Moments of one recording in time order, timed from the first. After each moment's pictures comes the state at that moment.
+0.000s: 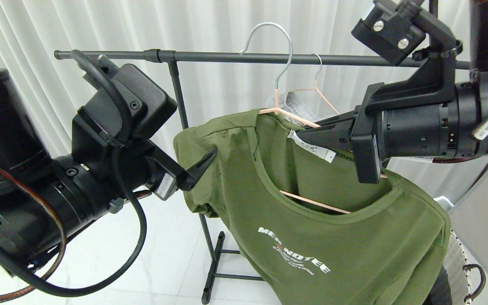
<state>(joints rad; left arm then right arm) -0.68 1.36 -0.78 -0.56 0.27 0.67 0.90 1.55 -1.46 0.21 0.17 -0.22</state>
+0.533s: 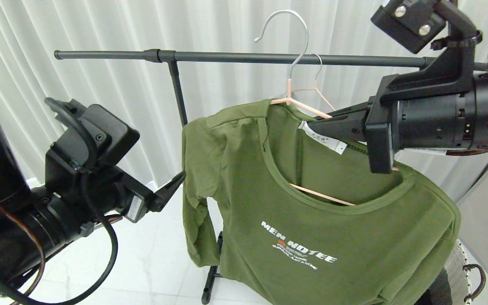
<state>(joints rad) -0.52 1.29 -0.61 -0.56 0.22 0.56 0.87 1.52 -1.46 0.21 0.18 -0.23</state>
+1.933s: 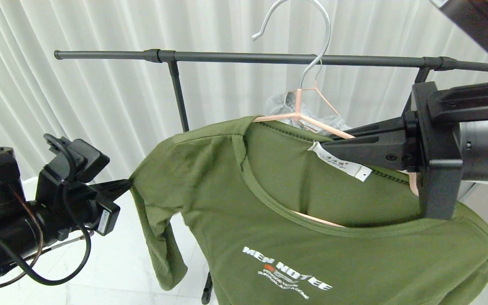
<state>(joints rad) -0.08 1.37 -0.51 -0.56 -0.15 0.53 0.98 1.40 -1.35 0.21 0.18 -0.23</state>
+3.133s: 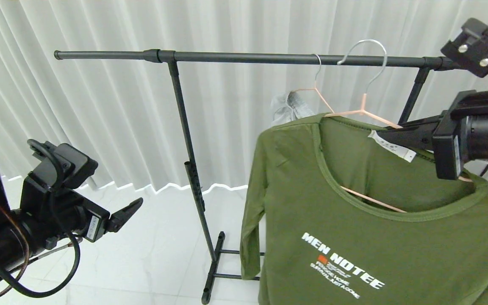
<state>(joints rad) -0.09 1.31 -0.47 -0.56 -0.09 0.53 0.65 1.35 -1.30 0.29 0.07 -0.23</state>
